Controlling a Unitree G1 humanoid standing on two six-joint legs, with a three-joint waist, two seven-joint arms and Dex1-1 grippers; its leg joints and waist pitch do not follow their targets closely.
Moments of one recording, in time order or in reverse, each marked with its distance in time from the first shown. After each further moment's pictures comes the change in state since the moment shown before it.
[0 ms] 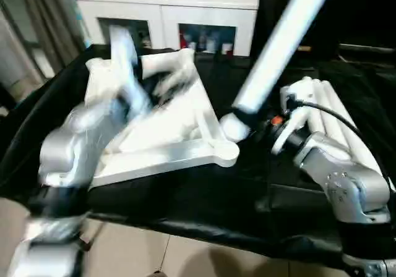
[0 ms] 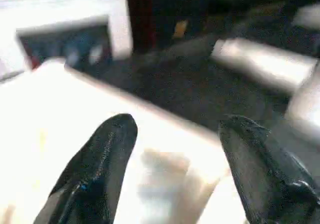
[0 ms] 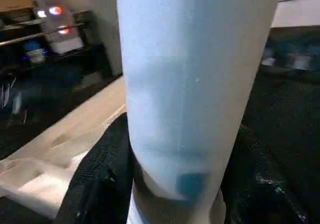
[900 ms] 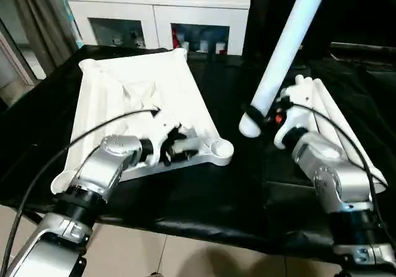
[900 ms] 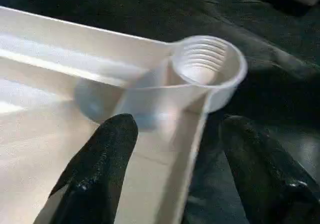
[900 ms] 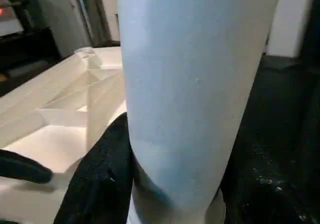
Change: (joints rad) left arm -0.054 -0.062 -0.227 0.317 0.127 -0.100 -0.248; right arm -0.025 0.003 0.008 0.173 -0.105 -0.104 -0.018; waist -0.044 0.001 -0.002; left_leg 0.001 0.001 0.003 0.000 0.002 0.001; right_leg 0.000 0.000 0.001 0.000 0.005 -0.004
